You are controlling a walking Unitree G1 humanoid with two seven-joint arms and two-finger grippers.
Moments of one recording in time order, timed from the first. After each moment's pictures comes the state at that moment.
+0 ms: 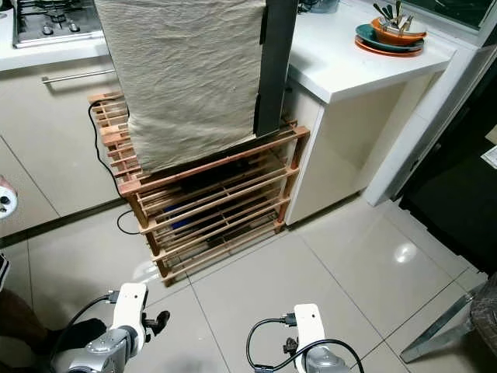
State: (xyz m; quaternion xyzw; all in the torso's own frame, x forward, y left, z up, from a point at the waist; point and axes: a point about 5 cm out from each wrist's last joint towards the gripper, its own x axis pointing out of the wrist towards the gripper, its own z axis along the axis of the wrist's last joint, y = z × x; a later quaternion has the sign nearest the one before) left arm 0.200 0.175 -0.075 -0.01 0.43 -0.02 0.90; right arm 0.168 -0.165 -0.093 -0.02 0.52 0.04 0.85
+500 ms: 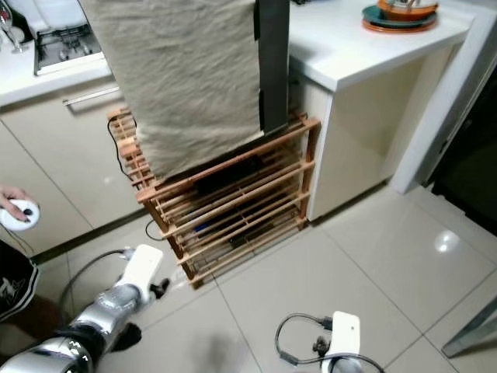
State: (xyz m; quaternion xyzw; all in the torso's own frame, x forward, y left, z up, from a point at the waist) left arm 0.236 0.160 -0.057 0.13 0.42 -0.10 0.89; right arm 0.171 -0.202 -0.083 0.07 0.42 -0.09 0.90
